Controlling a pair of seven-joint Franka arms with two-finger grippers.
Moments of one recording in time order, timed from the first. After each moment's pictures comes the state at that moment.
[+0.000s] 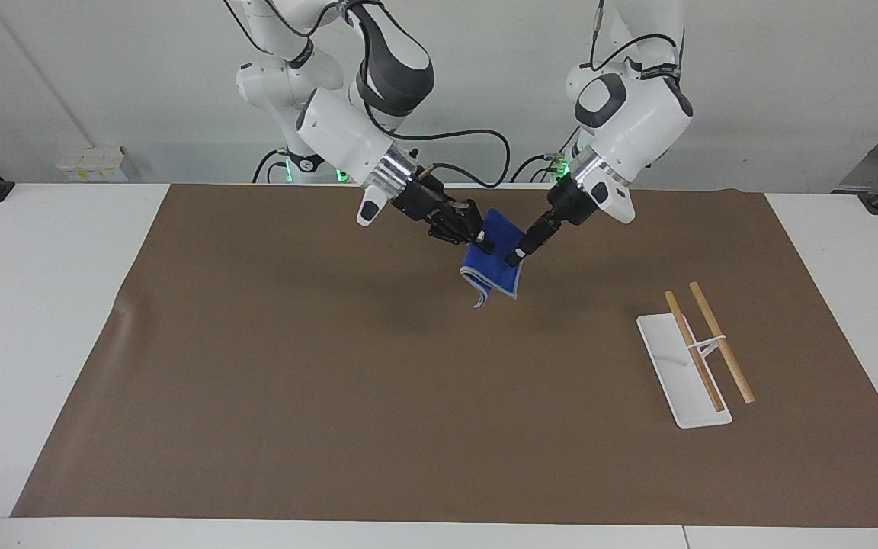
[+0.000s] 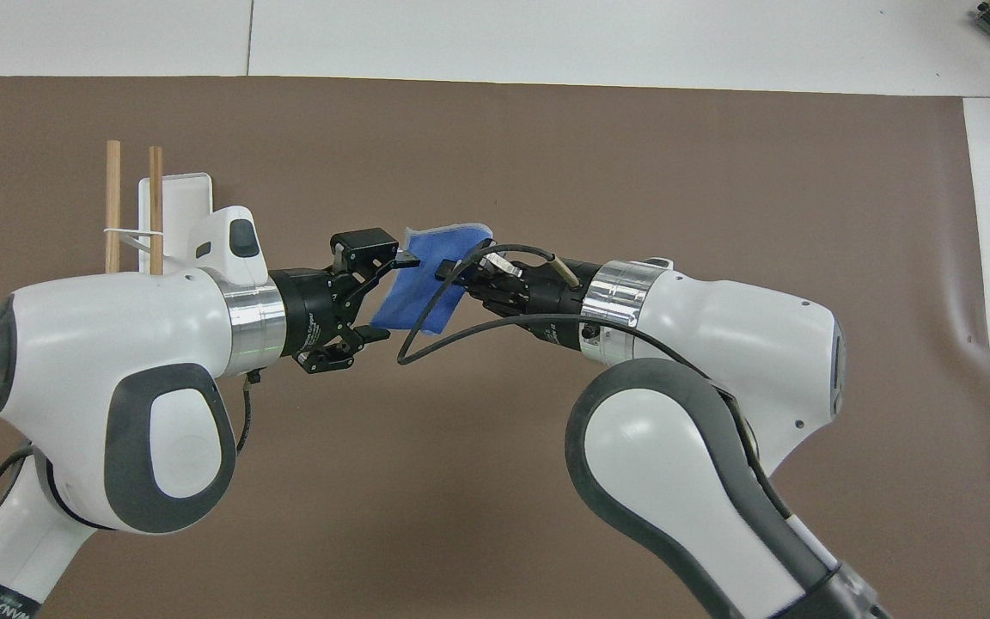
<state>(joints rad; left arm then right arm) -0.15 -0.09 -0.31 -2.11 -0.79 2.42 -0.87 0.20 0.07 0.35 -1.97 1.17 2.59 0.24</state>
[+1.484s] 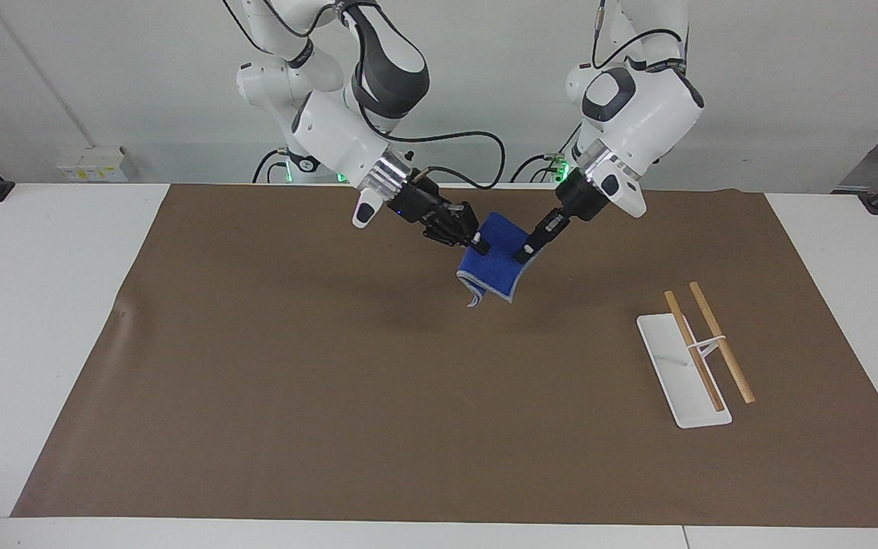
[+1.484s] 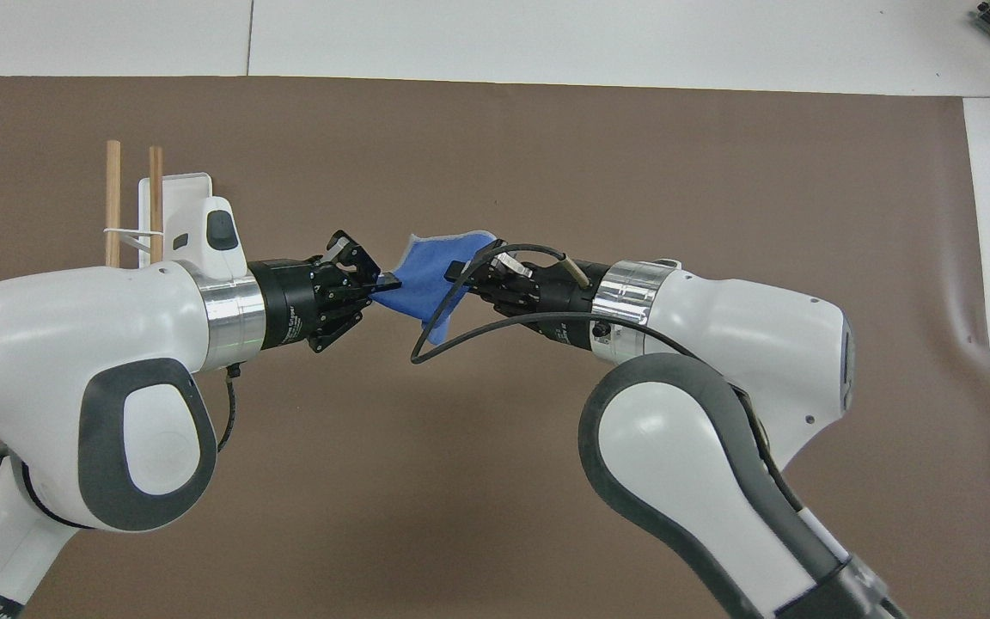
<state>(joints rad) -0.12 -0.10 -0.30 -2.10 -0.79 2.42 -0.80 0.18 0.06 0.34 -2.00 1.16 2.57 0.24</state>
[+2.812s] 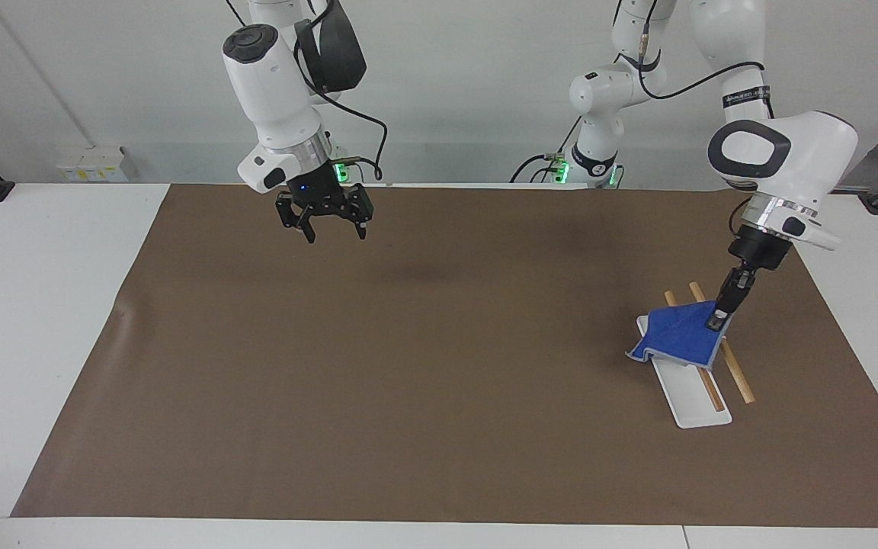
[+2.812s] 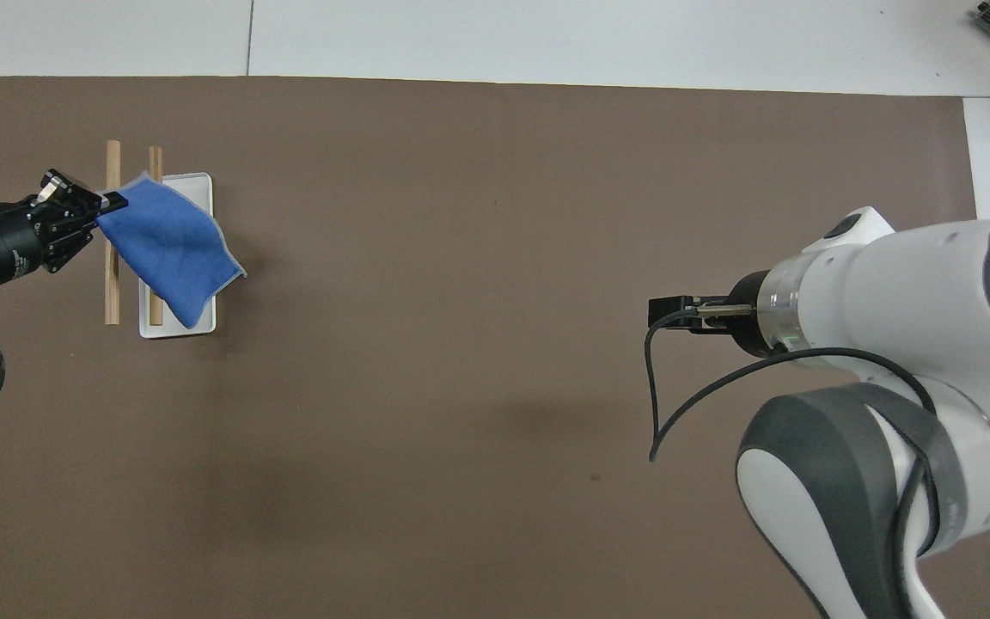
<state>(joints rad) 0.33 0.03 -0.29 -2.10 -0.79 2.63 -0.20 -0.09 -0.11 0.33 -1.96 0.16 1.98 0.25</state>
